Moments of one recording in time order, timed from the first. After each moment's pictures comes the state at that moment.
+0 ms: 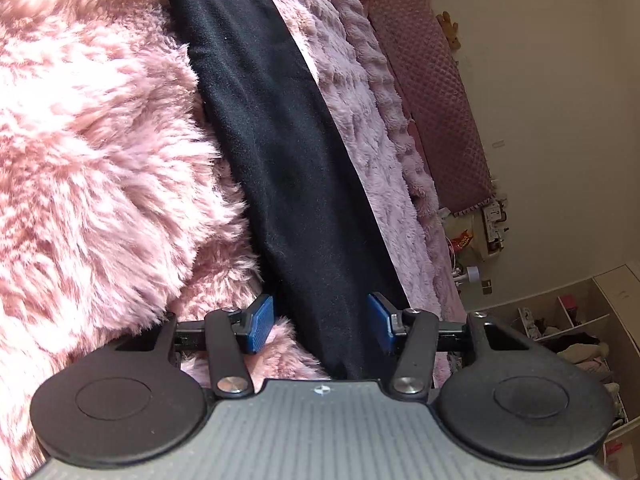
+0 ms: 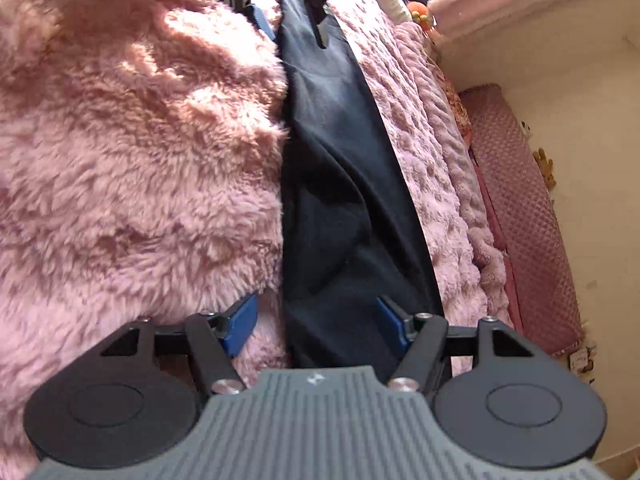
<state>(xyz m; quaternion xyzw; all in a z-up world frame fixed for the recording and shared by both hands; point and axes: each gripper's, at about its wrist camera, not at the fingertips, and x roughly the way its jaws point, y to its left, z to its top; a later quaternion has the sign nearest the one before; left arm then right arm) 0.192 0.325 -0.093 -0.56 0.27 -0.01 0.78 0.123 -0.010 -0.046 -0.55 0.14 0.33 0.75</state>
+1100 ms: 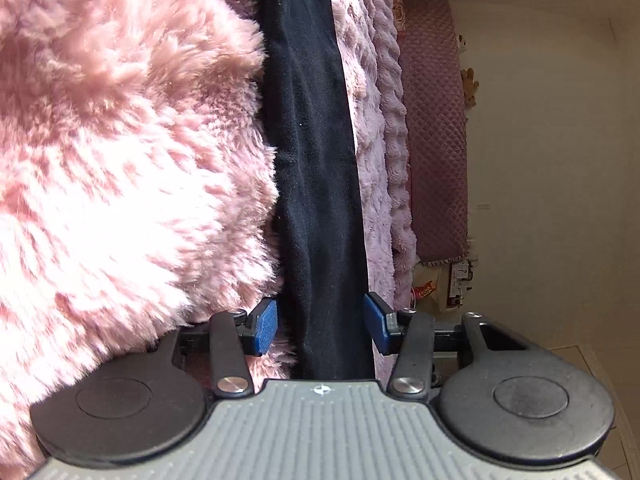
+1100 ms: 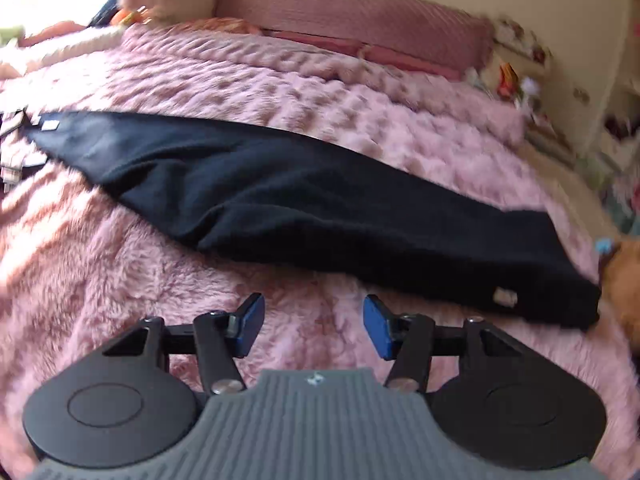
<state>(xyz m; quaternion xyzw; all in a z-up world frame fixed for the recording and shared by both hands) 0.180 0.399 -0.131 -0.68 0.22 -0.02 0.70 0.110 -0.200 0.013 -0.02 0.37 0.11 0.92</state>
